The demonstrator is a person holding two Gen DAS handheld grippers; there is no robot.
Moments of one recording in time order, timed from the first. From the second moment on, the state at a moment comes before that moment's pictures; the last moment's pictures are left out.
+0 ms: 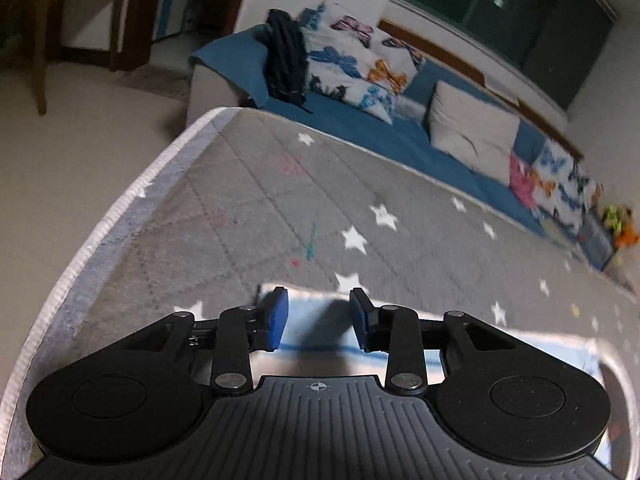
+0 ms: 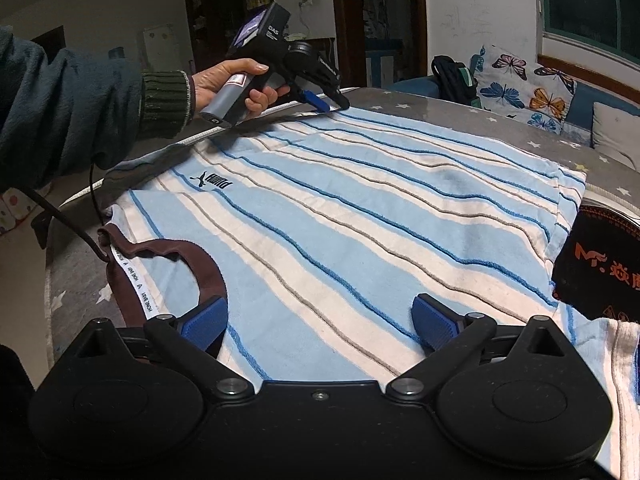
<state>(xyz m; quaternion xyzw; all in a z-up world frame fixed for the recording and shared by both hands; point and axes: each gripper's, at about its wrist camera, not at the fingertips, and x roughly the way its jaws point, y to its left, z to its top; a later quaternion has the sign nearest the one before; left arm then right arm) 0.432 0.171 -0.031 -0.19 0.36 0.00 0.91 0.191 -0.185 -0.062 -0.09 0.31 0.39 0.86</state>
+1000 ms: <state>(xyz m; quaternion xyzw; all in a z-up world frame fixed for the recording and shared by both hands) 0.361 0.129 -0.007 -0.09 0.24 -0.09 0.96 0.193 -0.177 -0.063 -0.10 0.31 0.37 0.87</state>
